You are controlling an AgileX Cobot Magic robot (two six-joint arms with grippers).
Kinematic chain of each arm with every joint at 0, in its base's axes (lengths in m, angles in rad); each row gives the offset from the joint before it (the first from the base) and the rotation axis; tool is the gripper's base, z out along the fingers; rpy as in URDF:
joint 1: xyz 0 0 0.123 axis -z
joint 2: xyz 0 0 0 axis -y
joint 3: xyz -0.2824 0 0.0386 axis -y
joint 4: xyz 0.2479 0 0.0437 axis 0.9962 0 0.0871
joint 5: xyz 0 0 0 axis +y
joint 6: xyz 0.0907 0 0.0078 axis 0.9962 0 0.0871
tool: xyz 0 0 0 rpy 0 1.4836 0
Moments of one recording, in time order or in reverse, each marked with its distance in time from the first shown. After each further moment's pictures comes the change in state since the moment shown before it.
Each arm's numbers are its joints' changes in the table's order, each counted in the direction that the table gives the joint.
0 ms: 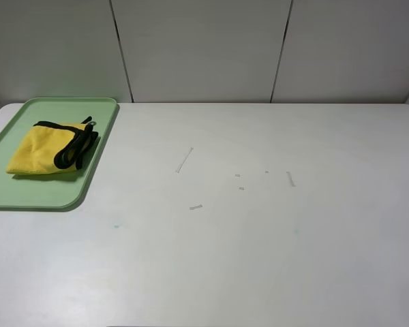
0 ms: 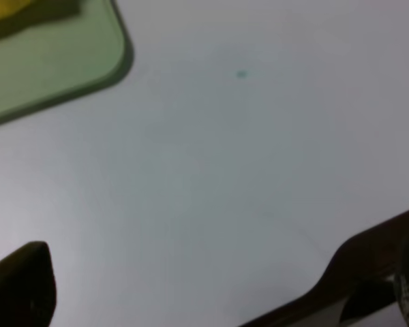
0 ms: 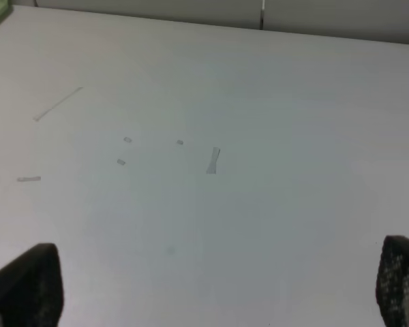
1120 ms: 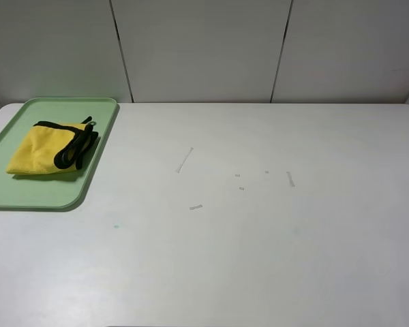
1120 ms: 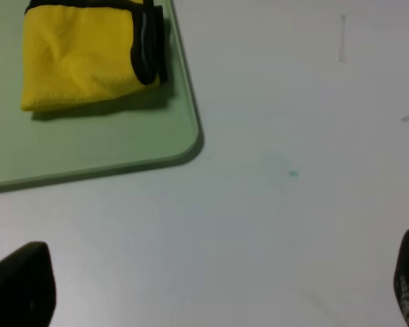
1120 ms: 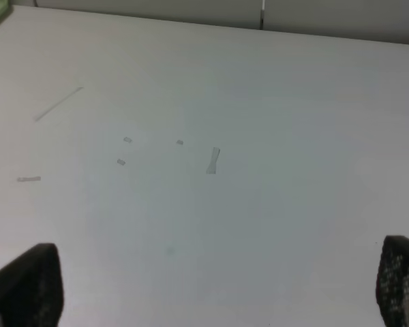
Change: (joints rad) left arm -0.230 0.271 -0.004 -0.025 0.001 0.010; right arm 0.000 0.000 0.000 0.000 0.000 0.000
